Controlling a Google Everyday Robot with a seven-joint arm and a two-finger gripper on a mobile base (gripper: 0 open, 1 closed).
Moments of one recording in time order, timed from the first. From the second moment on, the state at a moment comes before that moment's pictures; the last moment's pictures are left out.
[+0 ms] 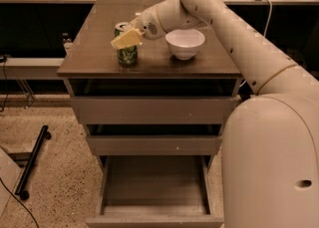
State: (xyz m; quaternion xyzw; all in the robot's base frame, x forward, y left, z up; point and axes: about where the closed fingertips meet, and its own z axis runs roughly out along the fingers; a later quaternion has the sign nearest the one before) arm 0.745 0.098 0.893 -0.53 0.67 0.32 0.41
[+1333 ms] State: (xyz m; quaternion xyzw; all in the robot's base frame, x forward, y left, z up) arm 0.694 0.063 0.933 -0.56 0.62 0.30 0.45
